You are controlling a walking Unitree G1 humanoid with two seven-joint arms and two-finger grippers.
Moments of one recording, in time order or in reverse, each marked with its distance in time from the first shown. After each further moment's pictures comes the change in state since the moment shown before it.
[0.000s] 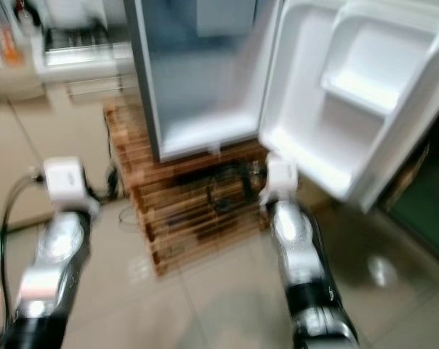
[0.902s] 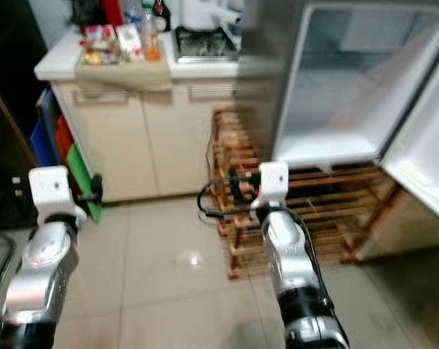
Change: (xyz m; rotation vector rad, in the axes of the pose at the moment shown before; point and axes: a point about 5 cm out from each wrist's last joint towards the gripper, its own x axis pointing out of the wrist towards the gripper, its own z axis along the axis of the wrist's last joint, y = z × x) left arm -0.006 0.014 0.000 0.040 0.008 0.074; right arm -0.002 0.006 -0.006 0.060 0.029 0.024
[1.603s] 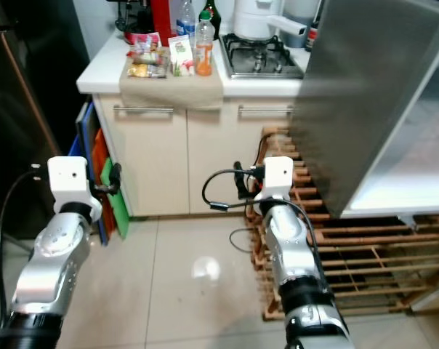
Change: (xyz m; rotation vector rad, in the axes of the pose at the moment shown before) left arm 0.007 -0.015 0.017 0.027 -0.066 -0.114; right arm 0.012 0.010 0.014 0.020 -0.058 0.019
